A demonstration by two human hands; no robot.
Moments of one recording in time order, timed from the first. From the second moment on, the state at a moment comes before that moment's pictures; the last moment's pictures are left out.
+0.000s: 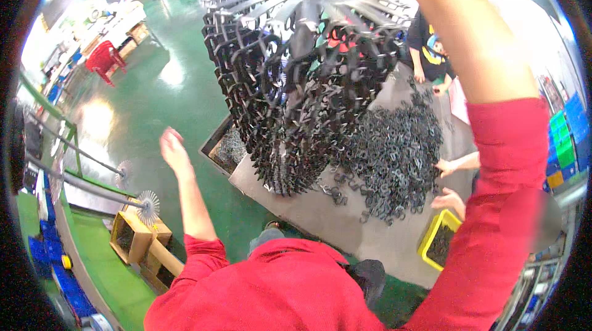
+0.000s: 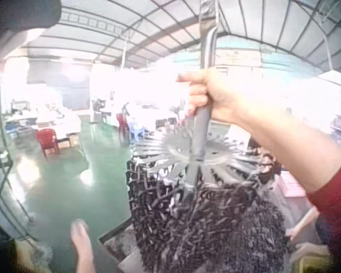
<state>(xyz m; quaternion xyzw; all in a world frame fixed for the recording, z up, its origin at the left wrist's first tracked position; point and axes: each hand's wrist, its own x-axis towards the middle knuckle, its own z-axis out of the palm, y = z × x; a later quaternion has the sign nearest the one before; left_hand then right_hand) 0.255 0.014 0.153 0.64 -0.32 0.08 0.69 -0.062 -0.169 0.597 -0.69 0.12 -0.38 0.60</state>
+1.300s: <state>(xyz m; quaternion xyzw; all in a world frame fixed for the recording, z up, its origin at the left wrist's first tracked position) 0.003 -0.034 0.539 0.43 -0.89 0.06 0.14 -0.193 -0.074 0.448 -0.73 0.19 -0.65 0.06</state>
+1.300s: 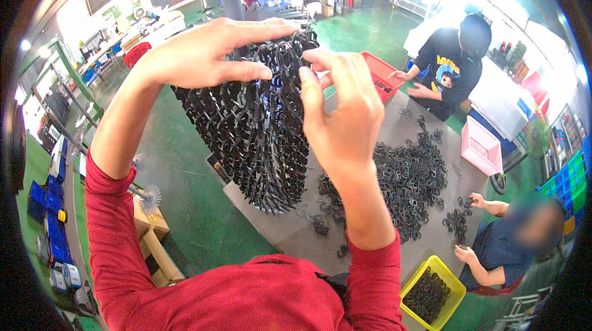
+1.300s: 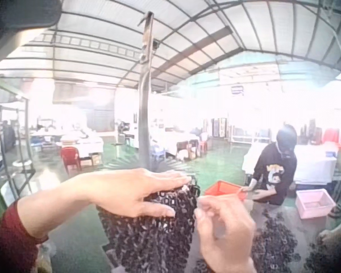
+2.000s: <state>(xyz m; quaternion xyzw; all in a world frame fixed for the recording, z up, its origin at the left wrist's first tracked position) -0.004 -0.015 0.543 0.42 -0.88 0.08 0.20 -0.161 -0.075 0.432 -0.74 0.20 -0.64 -0.01</state>
